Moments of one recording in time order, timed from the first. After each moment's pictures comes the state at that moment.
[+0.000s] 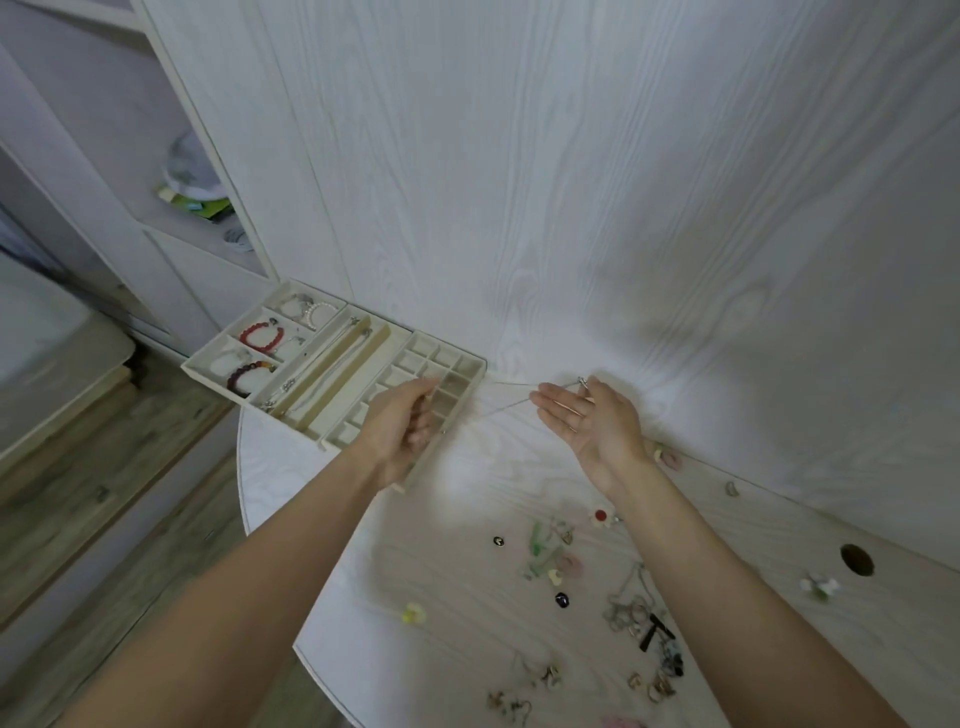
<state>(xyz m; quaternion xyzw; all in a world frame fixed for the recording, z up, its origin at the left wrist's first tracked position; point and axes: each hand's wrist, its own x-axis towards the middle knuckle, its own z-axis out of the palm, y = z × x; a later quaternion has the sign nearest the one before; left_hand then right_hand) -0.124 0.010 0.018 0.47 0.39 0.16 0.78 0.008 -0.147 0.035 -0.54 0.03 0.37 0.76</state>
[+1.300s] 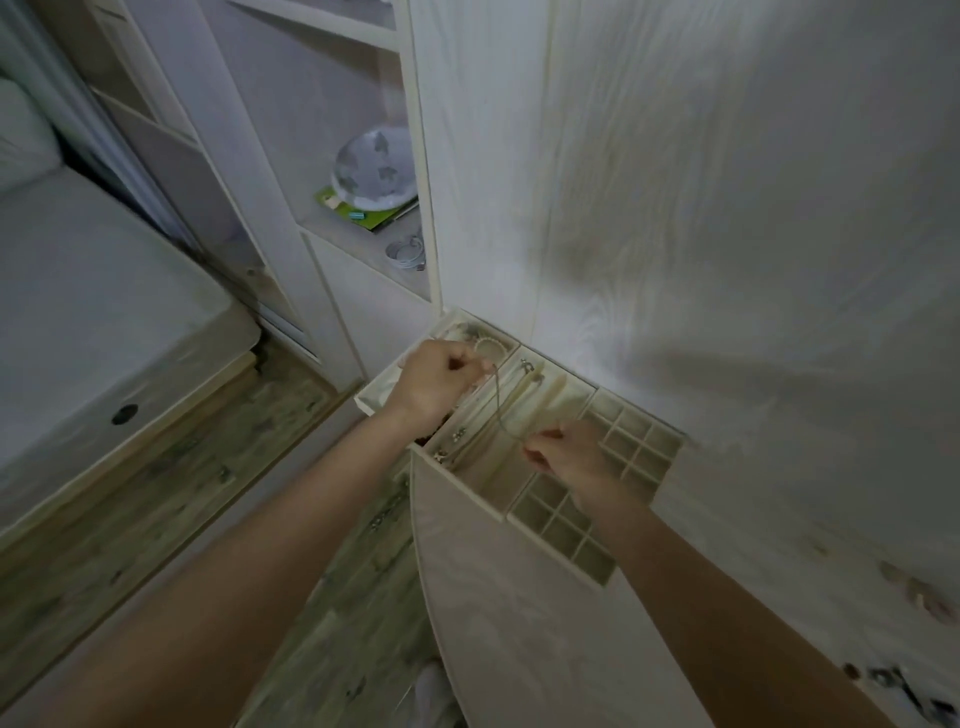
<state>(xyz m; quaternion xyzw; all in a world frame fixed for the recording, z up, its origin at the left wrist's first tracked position) -0.191 0.244 0.034 0.76 0.38 0.17 0.49 -0.082 0.113 -0.029 -0.80 -0.16 0.40 0.43</state>
